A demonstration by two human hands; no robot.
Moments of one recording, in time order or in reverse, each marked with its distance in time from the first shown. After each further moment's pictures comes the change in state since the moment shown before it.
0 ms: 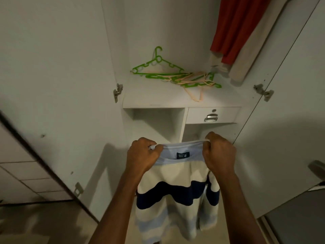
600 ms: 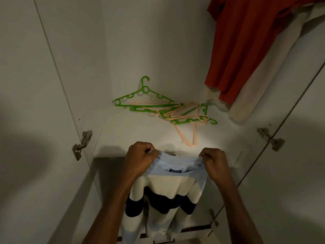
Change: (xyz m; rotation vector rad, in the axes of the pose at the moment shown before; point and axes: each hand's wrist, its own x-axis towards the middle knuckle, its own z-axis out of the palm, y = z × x) left_hand 0.254 0.020 0.059 -0.163 -0.077 0.131; right_hand 0.216 0.080 0.104 0.475 -0.138 0.059
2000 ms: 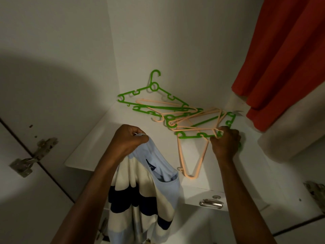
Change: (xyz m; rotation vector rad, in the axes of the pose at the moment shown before) left_hand 0.169 -0.016 0.042 -0.100 0.189 -0.330; right_hand 0.268 0.178 0.079 -0.198 0.097 0.319
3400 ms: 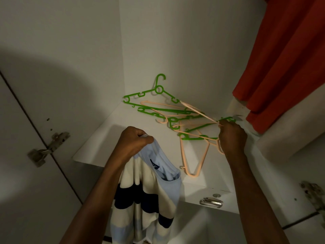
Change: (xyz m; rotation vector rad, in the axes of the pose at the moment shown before) left_hand -0.020 0.000 -0.005 0.053 0.041 -0.087; right_hand 0.001 -0.042 -0.061 -0.385 0.077 -0.431
